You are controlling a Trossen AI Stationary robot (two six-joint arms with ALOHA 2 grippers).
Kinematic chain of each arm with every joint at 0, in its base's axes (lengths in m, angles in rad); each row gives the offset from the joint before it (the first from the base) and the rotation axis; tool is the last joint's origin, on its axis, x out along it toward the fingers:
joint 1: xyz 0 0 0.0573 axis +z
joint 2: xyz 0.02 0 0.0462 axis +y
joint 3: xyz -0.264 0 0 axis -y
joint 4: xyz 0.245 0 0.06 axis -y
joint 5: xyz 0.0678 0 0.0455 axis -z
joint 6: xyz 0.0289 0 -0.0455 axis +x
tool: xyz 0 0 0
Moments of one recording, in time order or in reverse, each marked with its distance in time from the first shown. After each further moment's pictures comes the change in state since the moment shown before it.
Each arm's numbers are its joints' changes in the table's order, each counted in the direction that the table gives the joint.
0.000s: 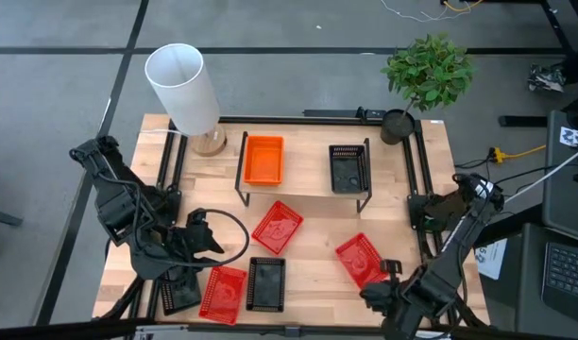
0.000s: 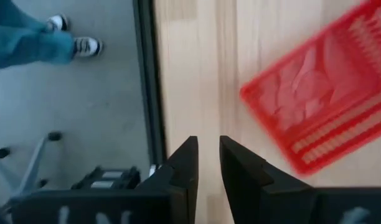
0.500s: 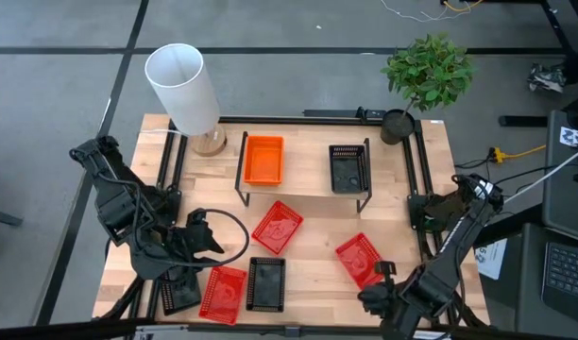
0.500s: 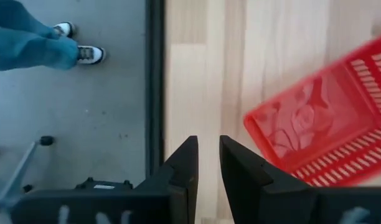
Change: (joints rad) left arm 0.000 0.000 0.000 0.000 -0.001 -0.006; right arm 0.002 0.005 -0.009 0.073 0.059 -0.111
